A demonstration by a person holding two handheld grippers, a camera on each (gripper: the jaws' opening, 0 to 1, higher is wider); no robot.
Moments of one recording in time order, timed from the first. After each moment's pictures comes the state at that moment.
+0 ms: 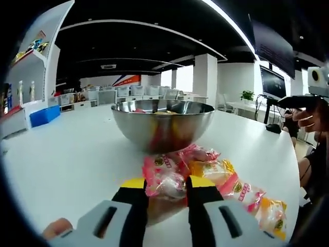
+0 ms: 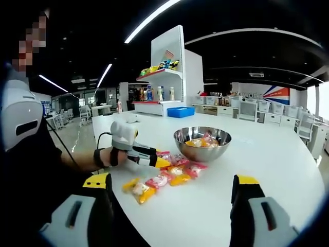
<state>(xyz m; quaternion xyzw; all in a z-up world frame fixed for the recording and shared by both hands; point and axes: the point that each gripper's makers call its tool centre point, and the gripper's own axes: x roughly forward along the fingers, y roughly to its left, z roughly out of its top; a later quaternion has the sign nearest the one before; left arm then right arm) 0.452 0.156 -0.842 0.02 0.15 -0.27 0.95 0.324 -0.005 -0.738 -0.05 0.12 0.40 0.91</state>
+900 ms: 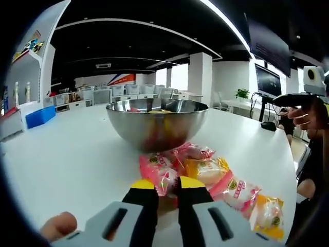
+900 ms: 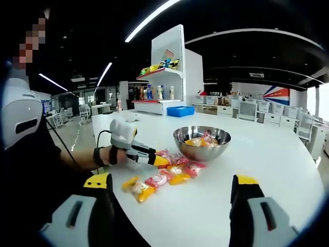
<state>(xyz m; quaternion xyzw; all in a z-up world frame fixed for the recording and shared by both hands) 0.448 0.153 -0.843 0.02 0.15 -0.29 0.95 0.323 -0.006 -0.740 -0.05 0.12 0.40 0.91</state>
